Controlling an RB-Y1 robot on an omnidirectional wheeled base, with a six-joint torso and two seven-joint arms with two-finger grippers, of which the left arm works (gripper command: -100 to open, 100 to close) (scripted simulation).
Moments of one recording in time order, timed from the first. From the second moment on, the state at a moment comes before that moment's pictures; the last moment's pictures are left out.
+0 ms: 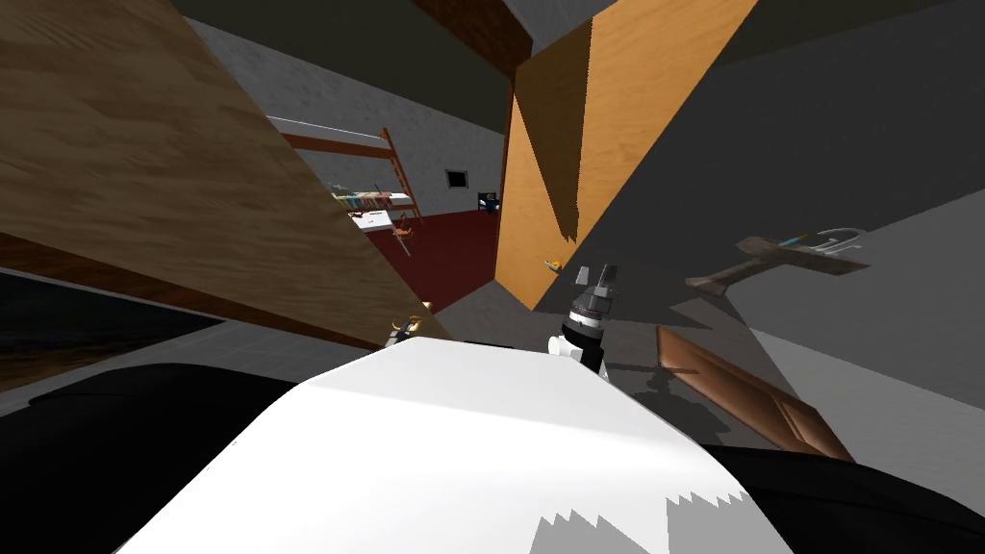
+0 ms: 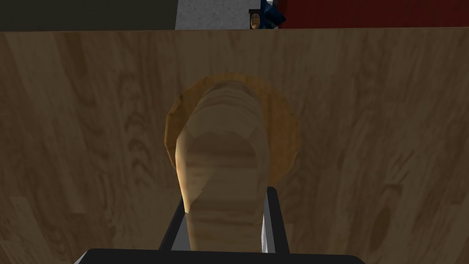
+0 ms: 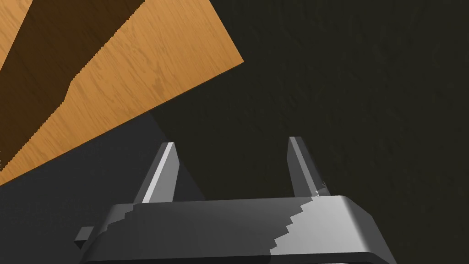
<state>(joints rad) 0.38 0.41 0.06 -0.73 0.02 -1.19 0.42</state>
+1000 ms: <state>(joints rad) 0.22 0.40 0.02 -0.65 0.09 -1.11 0.37</state>
